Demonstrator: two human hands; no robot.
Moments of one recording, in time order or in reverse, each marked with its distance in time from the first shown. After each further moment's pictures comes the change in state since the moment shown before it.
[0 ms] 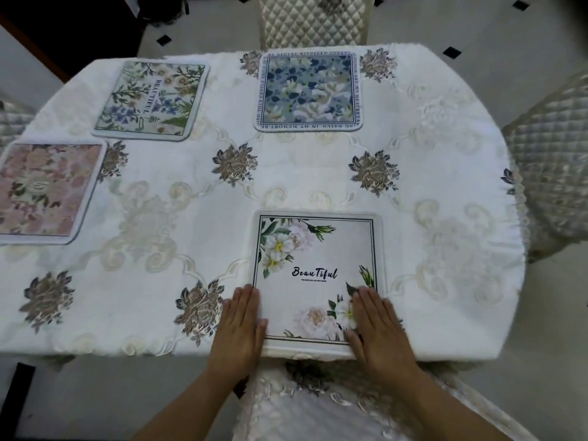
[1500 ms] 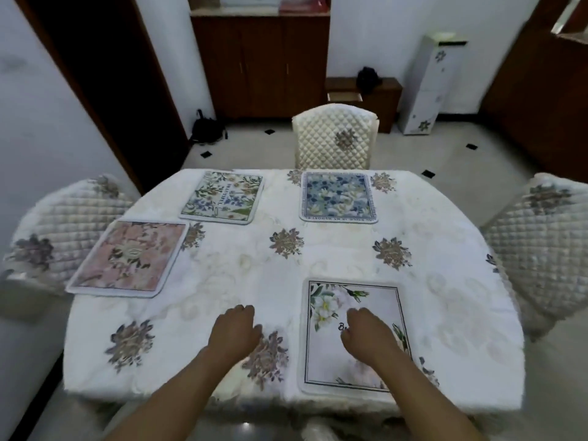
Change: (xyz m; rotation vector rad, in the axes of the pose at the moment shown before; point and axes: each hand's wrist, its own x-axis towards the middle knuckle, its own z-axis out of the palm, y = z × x) left_hand 0.004 -0.070 -0.210 0.228 -0.045 -0.159; right_hand 0.073 -0.184 -0.136 0.030 -0.093 0.164
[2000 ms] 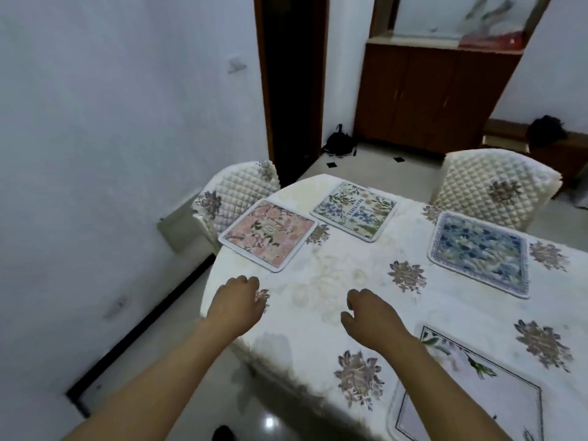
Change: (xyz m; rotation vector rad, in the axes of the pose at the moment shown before) left_hand -0.104 -0.191 -0.067 -0.105 0.280 -0.380; right_hand 0.027 -0.239 -0.021 -0.141 0.033 -0.536
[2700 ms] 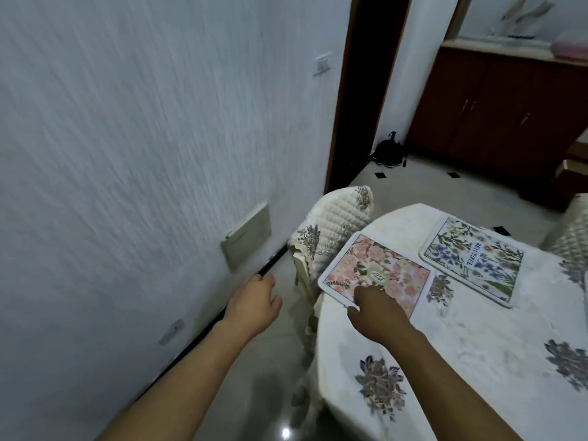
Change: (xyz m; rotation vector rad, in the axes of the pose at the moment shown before) left_hand 0.163 -0.335 -0.053 -0.146 -0.001 -0.093; right_hand 0.276 -0.306 0.043 -0.027 -0.057 0.024
